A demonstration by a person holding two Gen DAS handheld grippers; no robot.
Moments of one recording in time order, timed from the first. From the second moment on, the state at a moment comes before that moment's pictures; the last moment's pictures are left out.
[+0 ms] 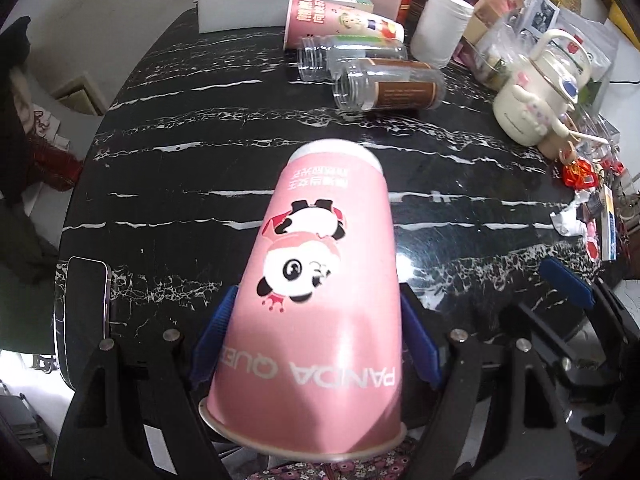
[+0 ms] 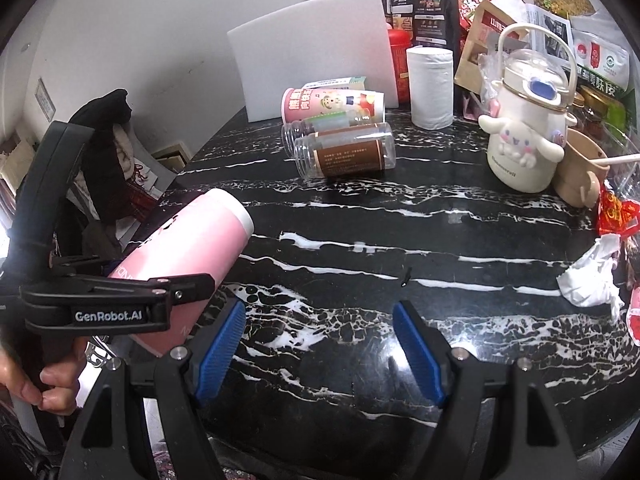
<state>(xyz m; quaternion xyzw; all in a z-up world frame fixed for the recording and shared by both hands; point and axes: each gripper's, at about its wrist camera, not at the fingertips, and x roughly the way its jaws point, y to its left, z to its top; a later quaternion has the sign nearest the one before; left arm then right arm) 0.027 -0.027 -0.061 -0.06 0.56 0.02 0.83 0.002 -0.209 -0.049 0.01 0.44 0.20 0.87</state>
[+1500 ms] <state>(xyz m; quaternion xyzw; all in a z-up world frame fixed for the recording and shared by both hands) 0.046 -0.030 -0.092 -0.06 0.57 0.02 0.82 0.010 -0.202 -0.055 0.00 0.45 0.19 0.87</state>
